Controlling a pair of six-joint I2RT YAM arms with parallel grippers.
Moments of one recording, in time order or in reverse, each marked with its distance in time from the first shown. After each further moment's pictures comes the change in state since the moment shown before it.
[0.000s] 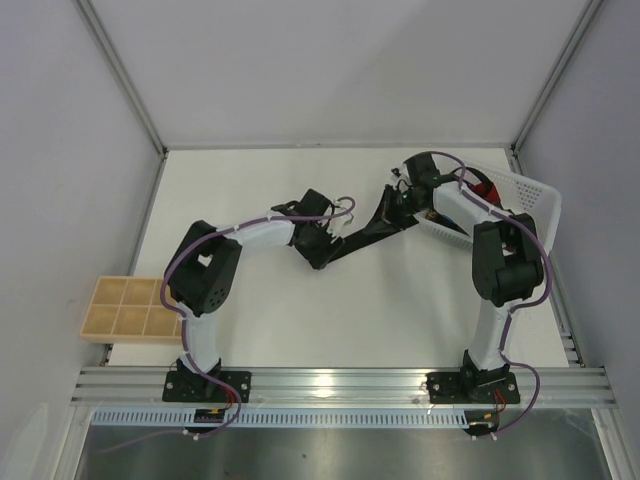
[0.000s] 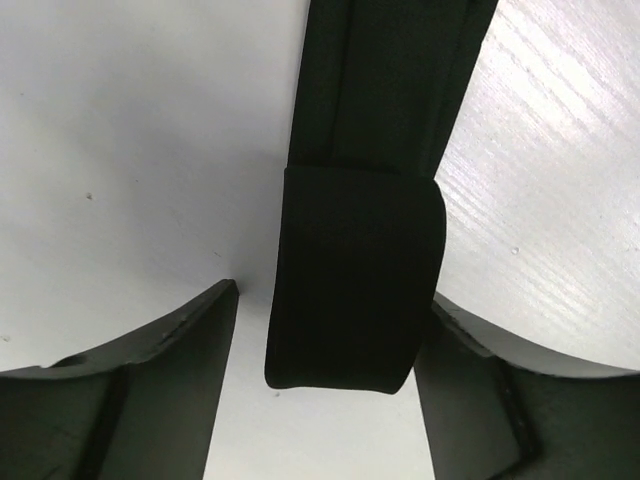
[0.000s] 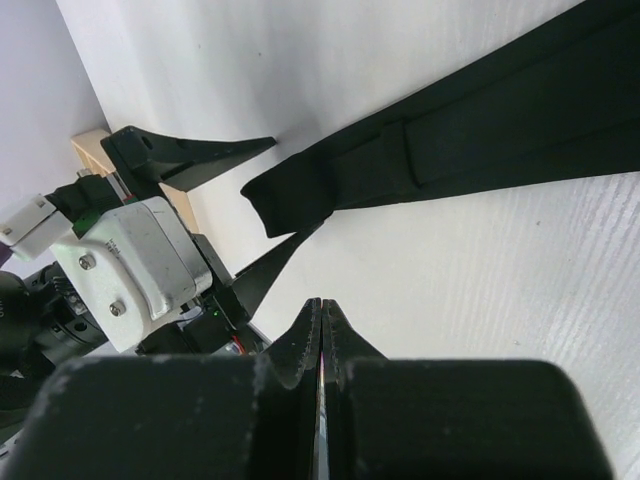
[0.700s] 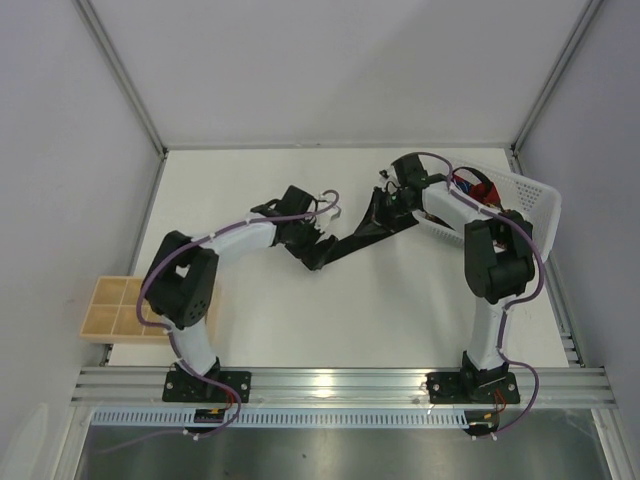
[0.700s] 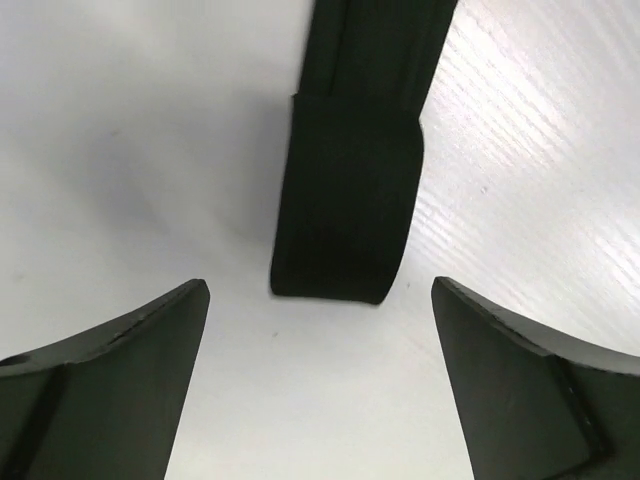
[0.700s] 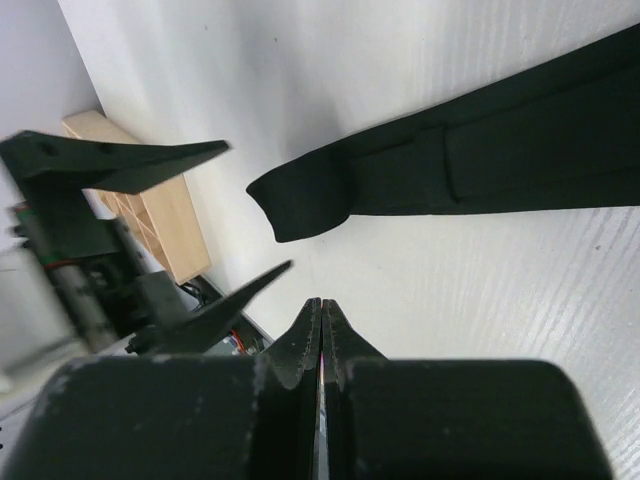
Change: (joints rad) left arm 0.050 -0.121 -0.085 0.006 0.093 -0.014; right arm 0.050 0.041 0.036 0.010 0.000 0.015
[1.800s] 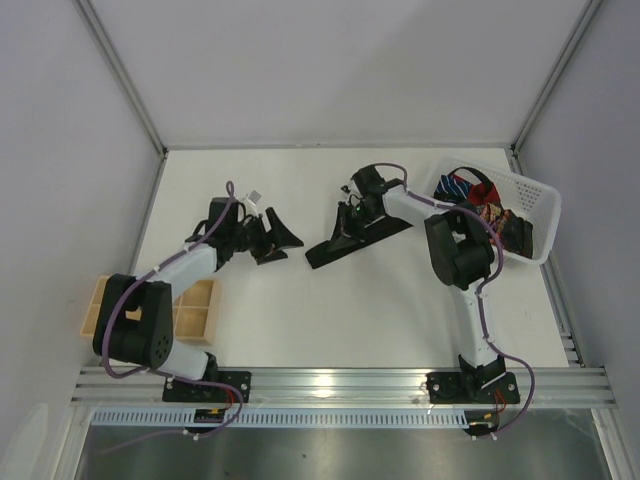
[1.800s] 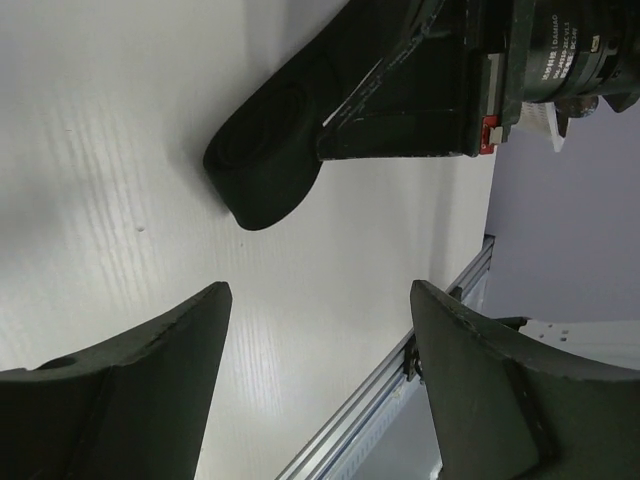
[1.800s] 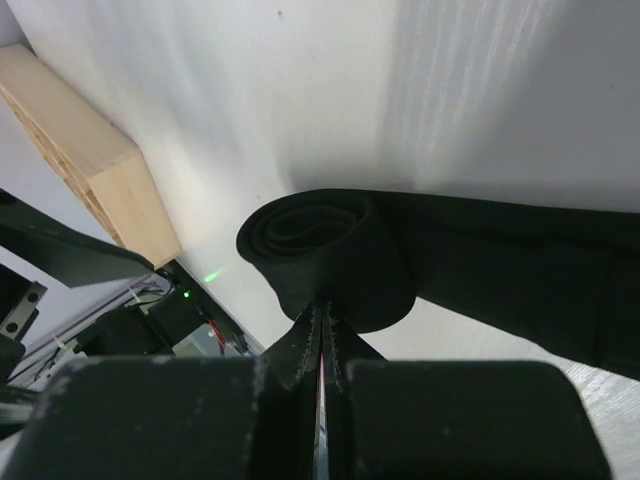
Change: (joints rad) left arm 0.371 -0.376 -0.439 0.399 0.475 -0.911; right arm 0.170 0.246 0.193 -0.040 -0.018 -0.011
